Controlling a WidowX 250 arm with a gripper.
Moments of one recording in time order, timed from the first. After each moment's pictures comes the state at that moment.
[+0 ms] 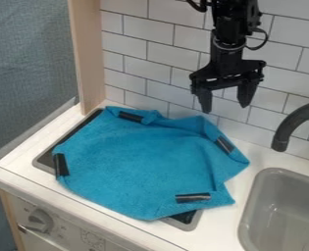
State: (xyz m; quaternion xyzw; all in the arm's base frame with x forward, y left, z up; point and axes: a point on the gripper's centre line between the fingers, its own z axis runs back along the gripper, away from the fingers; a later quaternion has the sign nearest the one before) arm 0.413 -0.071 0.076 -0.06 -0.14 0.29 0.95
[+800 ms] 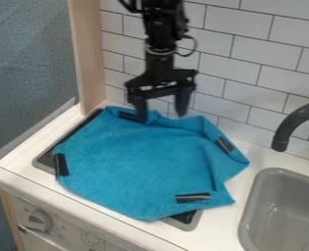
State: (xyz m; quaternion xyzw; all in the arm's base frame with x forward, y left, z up) arm 0.358 0.016 0.063 -0.03 -0.08 0.36 0.93
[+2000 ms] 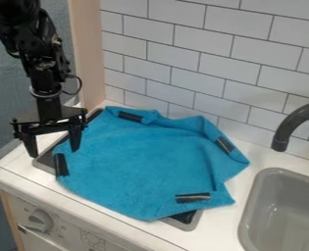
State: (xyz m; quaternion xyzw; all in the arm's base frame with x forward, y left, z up) arm 0.280 0.149 0.005 0.04 -0.07 0.39 0.92
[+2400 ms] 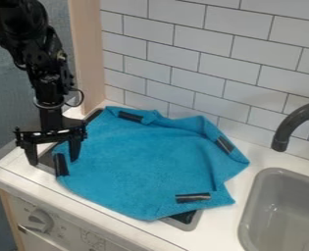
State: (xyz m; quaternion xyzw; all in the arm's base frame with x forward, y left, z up) arm 0.283 0.154 -0.018 0.05 -0.04 0.38 0.92
